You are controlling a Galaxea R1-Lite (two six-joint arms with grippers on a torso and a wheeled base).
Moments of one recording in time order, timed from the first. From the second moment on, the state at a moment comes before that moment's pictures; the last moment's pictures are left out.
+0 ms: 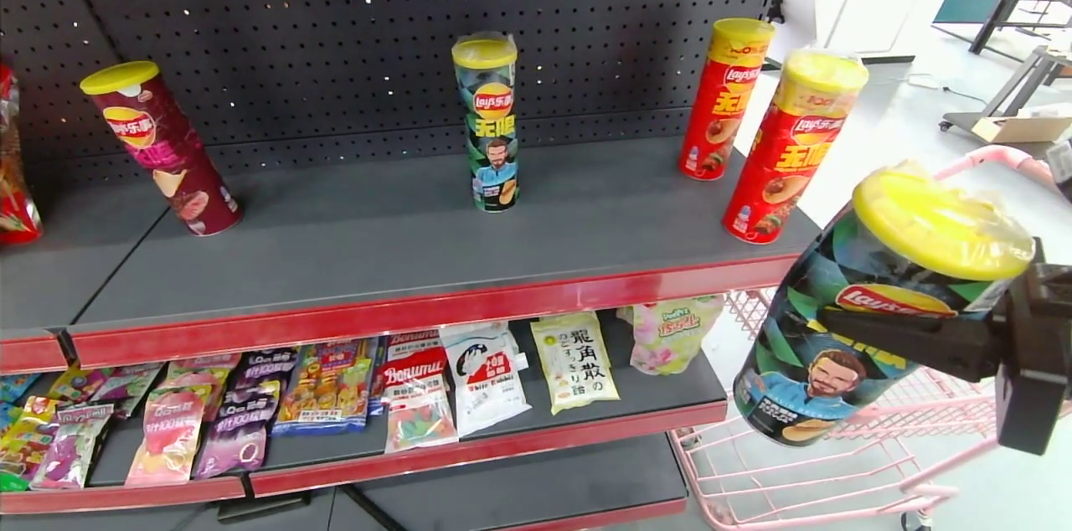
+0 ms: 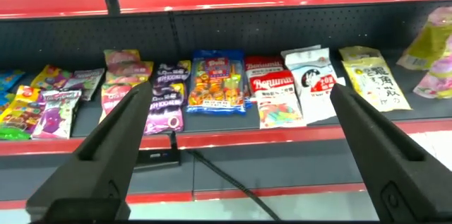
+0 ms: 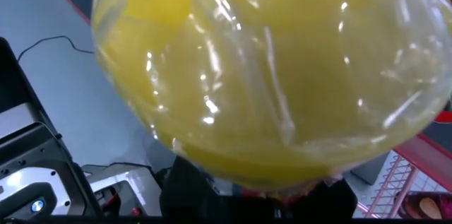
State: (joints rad) left arm 0.08 0.09 0.00 0.00 0.01 0.00; right arm 0.45 1.14 -0.76 -0.04 0.36 -0.29
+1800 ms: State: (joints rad) left arm 0.08 0.09 0.00 0.00 0.01 0.00; right arm 0.53 1.12 -0.72 -0.10 0.38 -0.28
